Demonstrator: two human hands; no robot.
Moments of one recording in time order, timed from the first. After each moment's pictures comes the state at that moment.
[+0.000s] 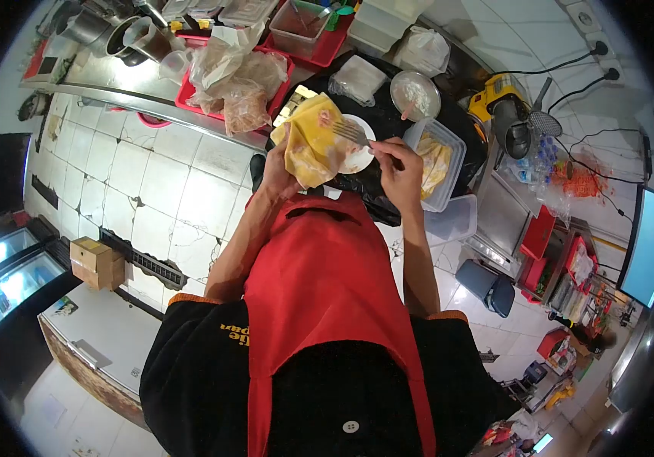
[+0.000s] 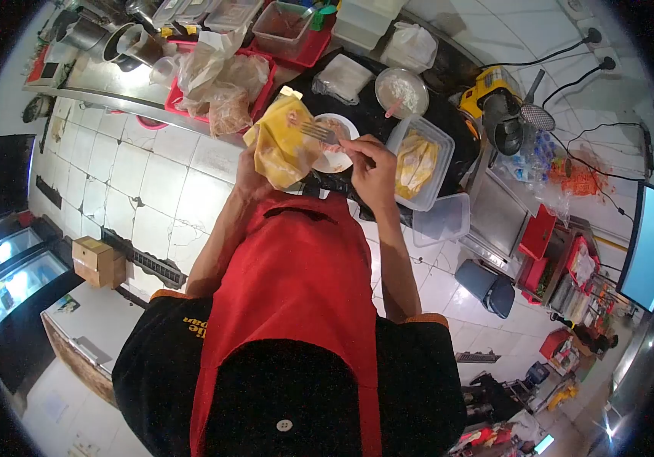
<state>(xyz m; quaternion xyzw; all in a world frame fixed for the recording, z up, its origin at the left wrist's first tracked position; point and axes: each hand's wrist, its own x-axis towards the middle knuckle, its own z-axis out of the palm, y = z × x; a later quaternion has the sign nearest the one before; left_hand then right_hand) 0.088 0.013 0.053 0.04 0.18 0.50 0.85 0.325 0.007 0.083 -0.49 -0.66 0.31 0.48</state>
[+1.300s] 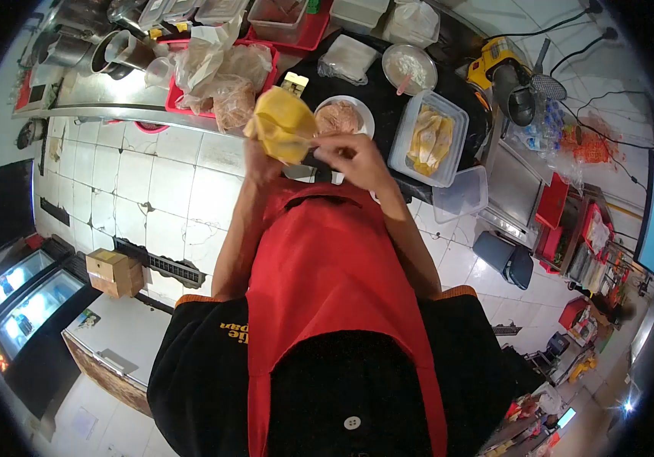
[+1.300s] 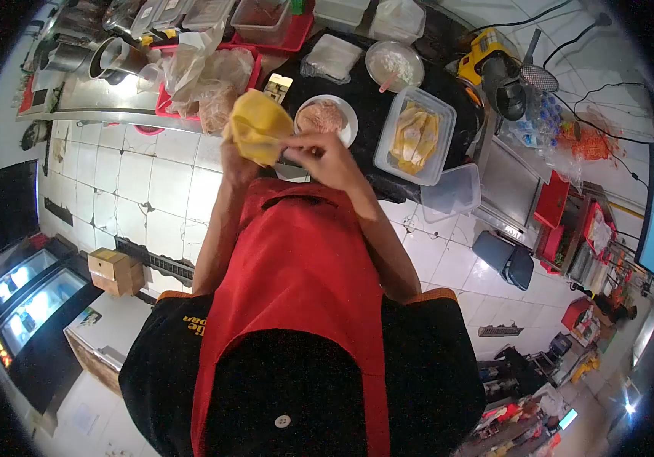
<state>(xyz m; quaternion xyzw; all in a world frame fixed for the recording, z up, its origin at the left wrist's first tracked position) 0.058 0.027 -0.011 0.07 0.21 0.56 0.80 0.280 0.003 0.066 -0.45 -0.62 0.52 0.37</state>
